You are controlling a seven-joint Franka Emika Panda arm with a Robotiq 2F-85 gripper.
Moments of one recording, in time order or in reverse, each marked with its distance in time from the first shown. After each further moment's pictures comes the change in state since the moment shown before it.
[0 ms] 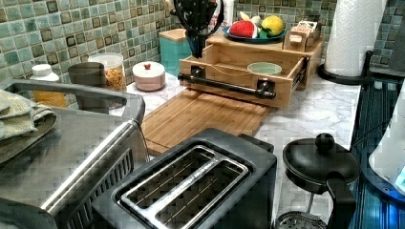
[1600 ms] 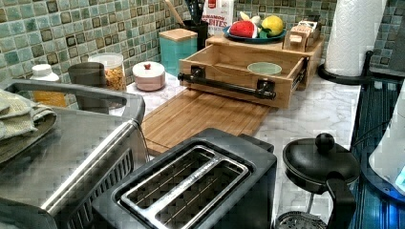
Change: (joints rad) arm -0.104 0.116 -0.063 0.340 0.058 -0.281 0.206
